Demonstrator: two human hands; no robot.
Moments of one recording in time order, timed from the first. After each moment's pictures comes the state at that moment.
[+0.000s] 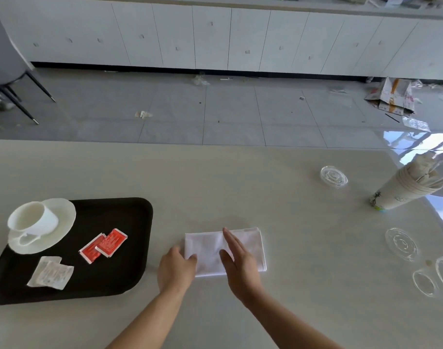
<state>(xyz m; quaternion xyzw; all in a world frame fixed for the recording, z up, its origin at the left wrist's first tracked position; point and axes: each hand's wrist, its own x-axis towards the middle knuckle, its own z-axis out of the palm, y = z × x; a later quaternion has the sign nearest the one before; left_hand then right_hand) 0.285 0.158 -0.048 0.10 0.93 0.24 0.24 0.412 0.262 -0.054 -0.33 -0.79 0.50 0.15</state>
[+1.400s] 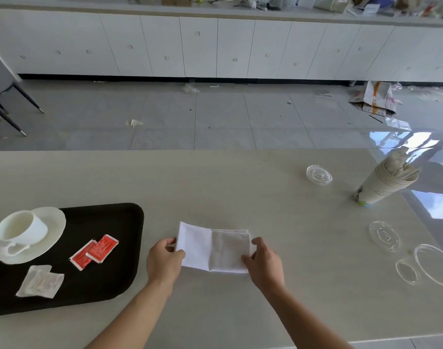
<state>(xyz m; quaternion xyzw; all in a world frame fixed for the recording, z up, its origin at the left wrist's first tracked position) 0.276 0.161 -0.028 0.03 0.84 0.47 0.27 0.452 0.307 -0.040 -0.53 -0.78 0.33 0.02</state>
